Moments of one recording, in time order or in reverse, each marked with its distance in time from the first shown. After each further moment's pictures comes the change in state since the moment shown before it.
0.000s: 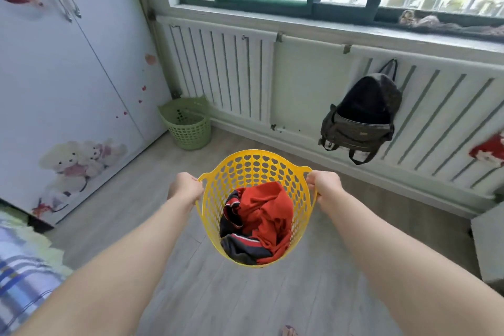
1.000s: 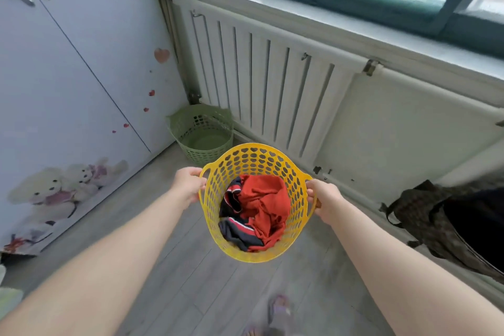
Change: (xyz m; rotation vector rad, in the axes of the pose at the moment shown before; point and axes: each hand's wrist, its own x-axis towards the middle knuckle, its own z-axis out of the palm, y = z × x) left_hand 0.448 0.197 0.004 -0.357 -0.108 -0.202; right_hand 0.351 -0.219 0.315 -0.094 -0.214 0.204
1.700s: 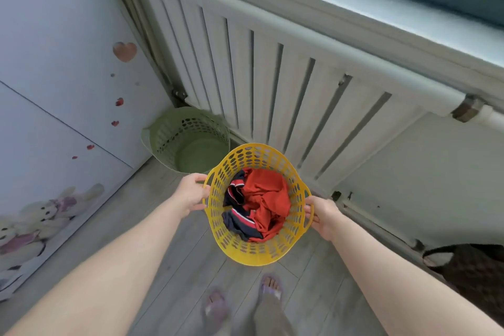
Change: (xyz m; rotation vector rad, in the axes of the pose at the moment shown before) left_hand 0.262 0.093 0.063 0.161 -0.230 -0.150; right_hand 0.220 -0.100 0.097 -0.030 0.007 0.228
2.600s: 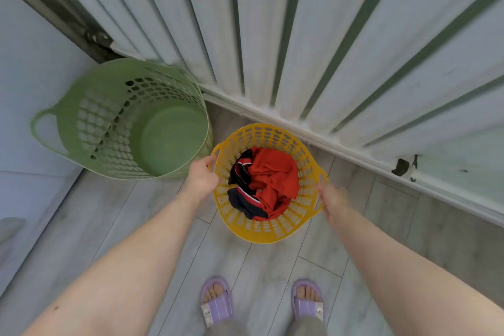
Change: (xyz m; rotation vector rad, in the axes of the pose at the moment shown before) left_hand 0.355 -0.088 0.091 0.339 -0.021 0.139; right_hand 0.319 0.078 0.094 0.136 0.328 0.116
